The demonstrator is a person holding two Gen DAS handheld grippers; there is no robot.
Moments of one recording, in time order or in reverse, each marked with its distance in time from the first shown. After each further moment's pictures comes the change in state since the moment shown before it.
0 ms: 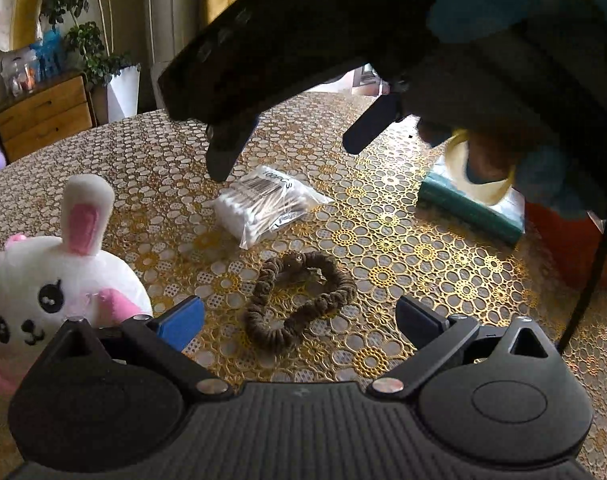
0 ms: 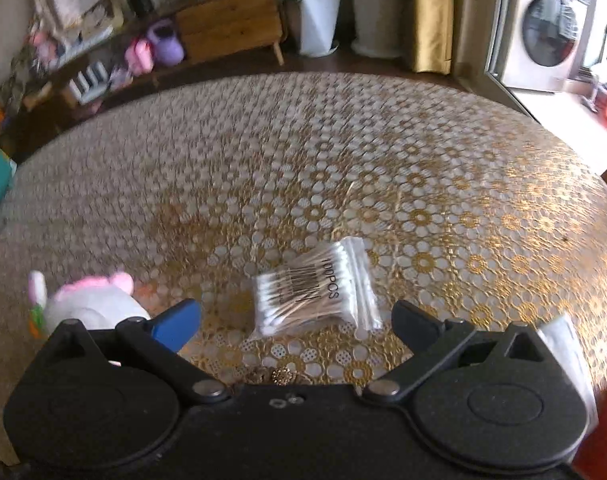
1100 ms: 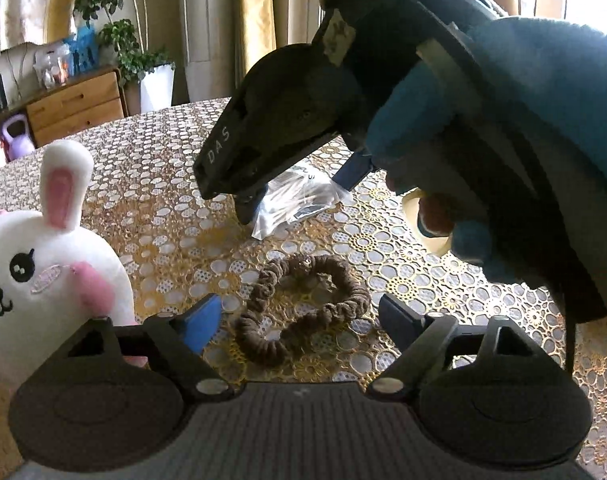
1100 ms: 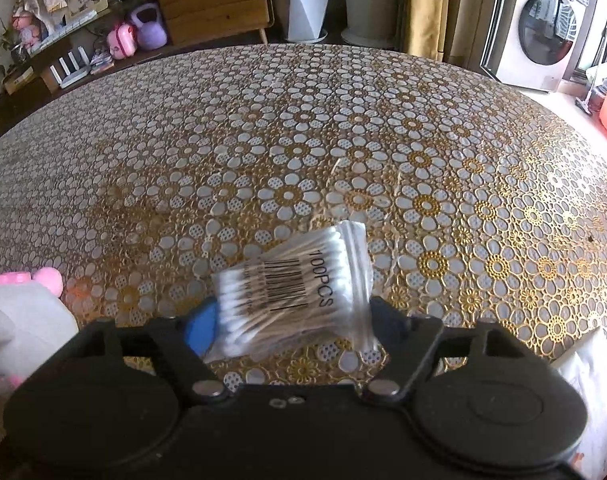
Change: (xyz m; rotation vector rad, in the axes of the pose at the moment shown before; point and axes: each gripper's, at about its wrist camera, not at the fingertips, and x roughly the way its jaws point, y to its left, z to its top) left arm 0.013 -0.016 -0.007 -0.061 -0.030 0.108; right arm 0.056 -0.015 -0.006 -0.007 0.007 -0.054
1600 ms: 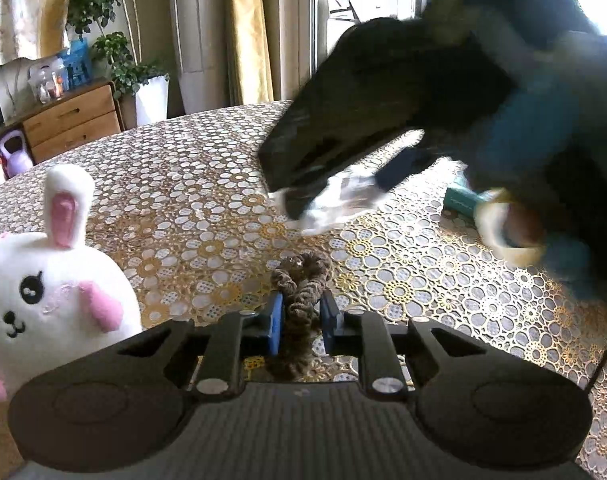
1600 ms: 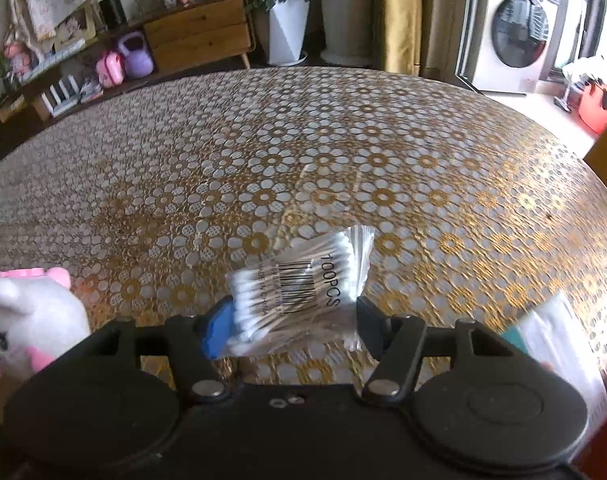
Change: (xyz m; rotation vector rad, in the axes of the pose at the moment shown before) left arm -0.003 0.000 0.005 0.038 -0.017 -0.001; right arm -0.045 -0.013 -0.035 0.065 -0.074 -0.023
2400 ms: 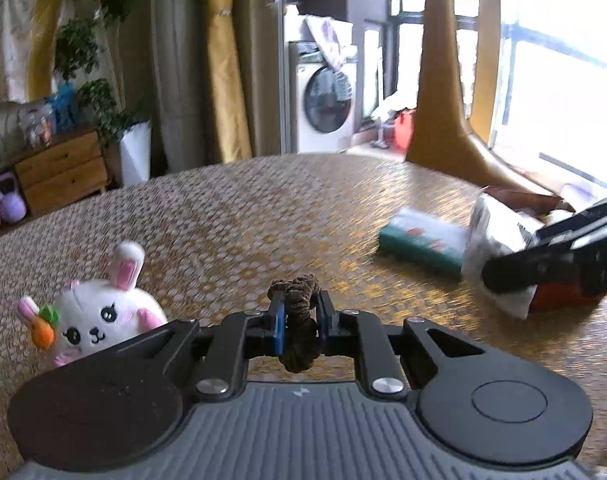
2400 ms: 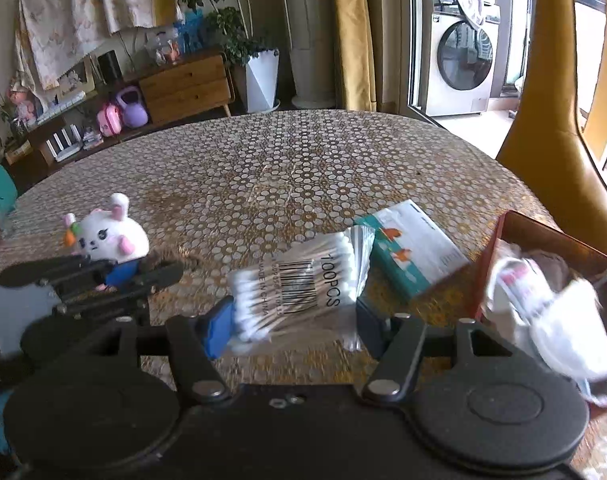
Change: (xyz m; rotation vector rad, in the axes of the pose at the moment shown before) left arm -0.105 -0.018 0.011 0.060 -0.120 -0.080; right arm -0.170 -0.021 -0.112 0.066 -0.158 -0.037
